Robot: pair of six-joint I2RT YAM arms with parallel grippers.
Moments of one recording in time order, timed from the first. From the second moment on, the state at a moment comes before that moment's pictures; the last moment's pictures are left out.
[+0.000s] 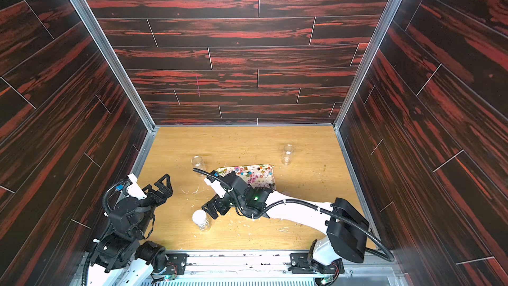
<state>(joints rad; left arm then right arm) -0.29 0.28 0.52 -0.48 -0.32 -0.65 1.14 1.53 1.06 -0.15 -0.15 0.25</state>
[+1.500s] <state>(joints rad) -0.29 0.27 0.48 -0.46 -0.31 -0.69 1.27 1.83 1.24 -0.23 -0.08 0.16</state>
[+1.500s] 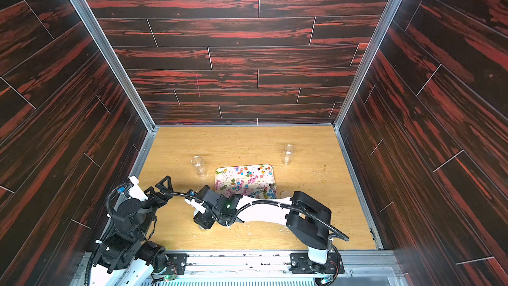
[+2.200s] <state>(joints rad) -0.29 0.58 0.60 -0.09 0.50 -0.58 0.80 1.21 1.16 -0.35 -0.42 0.24</state>
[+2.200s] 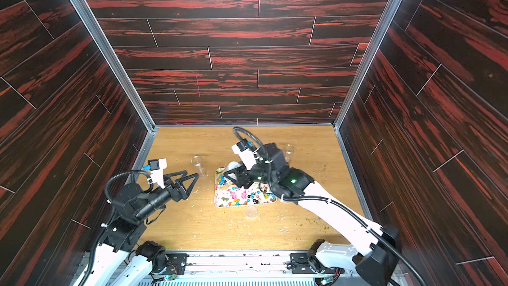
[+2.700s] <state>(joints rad) -0.54 1.02 0.86 0.06 0.88 -0.49 0.66 1.16 1.23 -0.47 -0.77 0.25</state>
